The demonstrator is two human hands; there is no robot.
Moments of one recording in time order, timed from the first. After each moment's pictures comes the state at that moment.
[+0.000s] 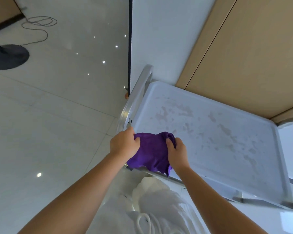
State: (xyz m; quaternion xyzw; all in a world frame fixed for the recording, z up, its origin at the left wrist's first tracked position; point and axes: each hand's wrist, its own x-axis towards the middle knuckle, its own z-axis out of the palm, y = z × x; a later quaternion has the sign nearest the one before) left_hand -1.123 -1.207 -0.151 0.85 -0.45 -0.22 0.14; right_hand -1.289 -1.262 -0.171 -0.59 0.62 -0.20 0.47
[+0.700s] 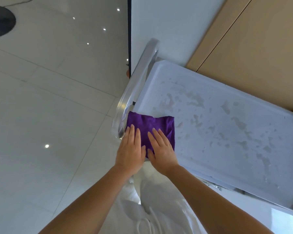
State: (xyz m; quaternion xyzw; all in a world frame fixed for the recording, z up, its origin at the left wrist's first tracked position) left_hand -1.148 -1.205 -0.234 0.80 -0.56 -0.19 0.08; right_hand -1.268 -1.268 -0.243 -0.89 0.40 0.01 0.22
